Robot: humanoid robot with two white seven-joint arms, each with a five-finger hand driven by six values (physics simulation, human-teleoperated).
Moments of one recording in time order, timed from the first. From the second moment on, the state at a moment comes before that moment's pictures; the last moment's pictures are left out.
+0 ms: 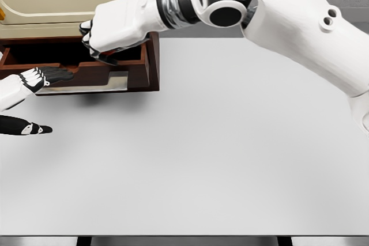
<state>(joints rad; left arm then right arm) 0.06 0.81 0.18 -1.78 0.06 -0.61 -0.61 -1.42 -0.22 1.15 -1.33 0.39 -0.52 0.61</state>
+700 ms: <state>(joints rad) 0.06 0.81 0.18 -1.78 0.06 -0.61 -0.61 -1.45 -0.12 1.17 -1.17 0.39 -0.53 0.61</state>
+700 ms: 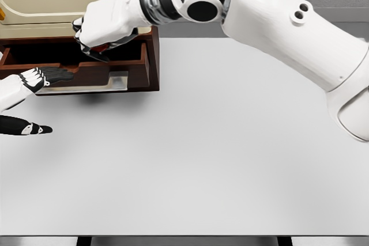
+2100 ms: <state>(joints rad) 0.06 0.81 0.18 -1.78 0.06 -0.61 -0.61 -0.99 -0.74 0.81 -1.71 0.38 -0.60 0.61</state>
